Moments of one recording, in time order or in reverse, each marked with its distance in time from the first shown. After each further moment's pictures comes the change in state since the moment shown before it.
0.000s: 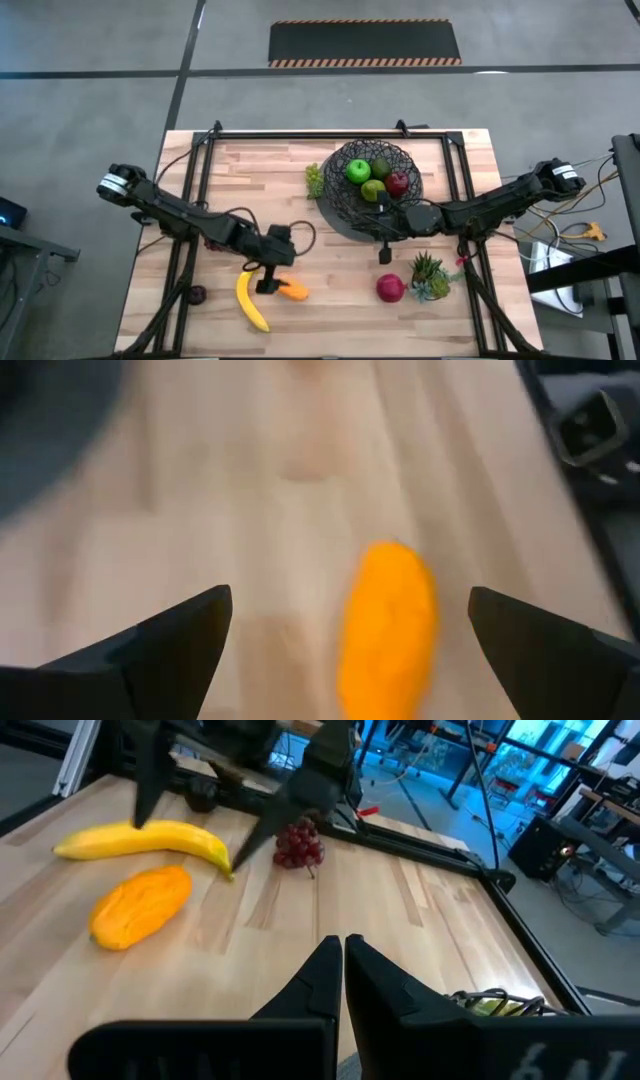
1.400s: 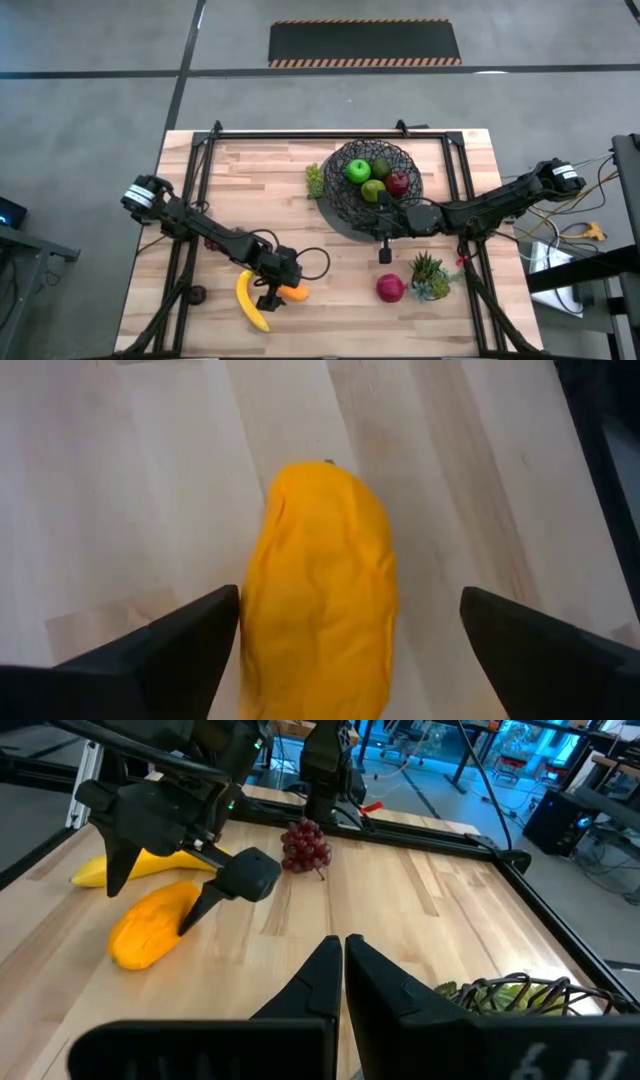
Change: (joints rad) left arm -0.061 0.242 0.007 0.087 0.182 -0.005; right arm 0.001 -0.002 0.000 -0.001 -0.008 0.118
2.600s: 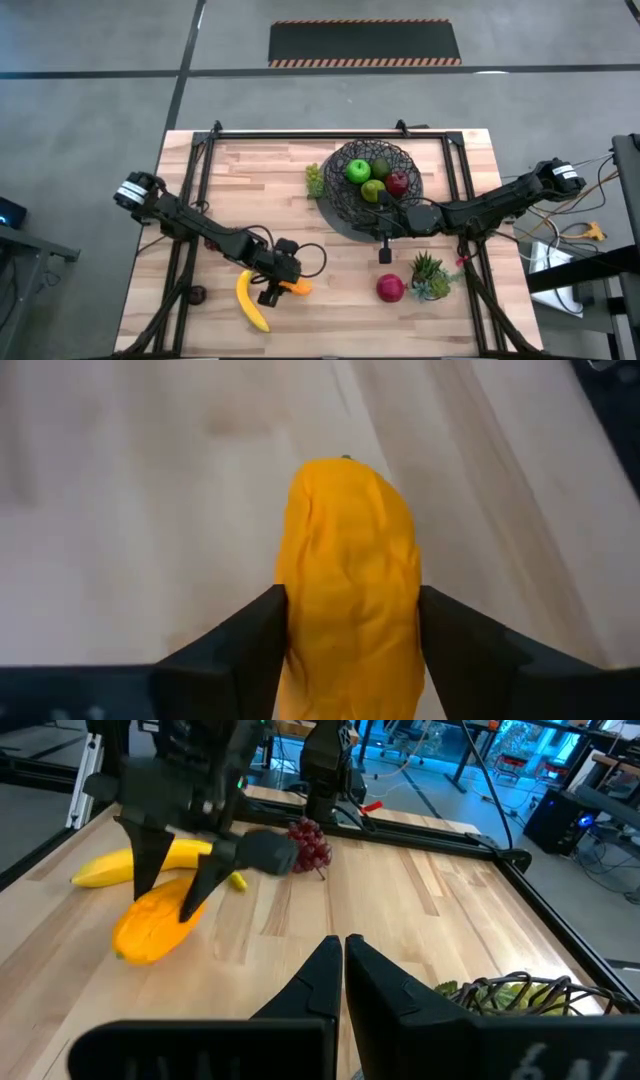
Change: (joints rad) left arm 0.001 -0.067 -0.002 -0.009 -0.140 0.076; right arm 0.000 0.000 -0.001 0.000 0.000 0.003
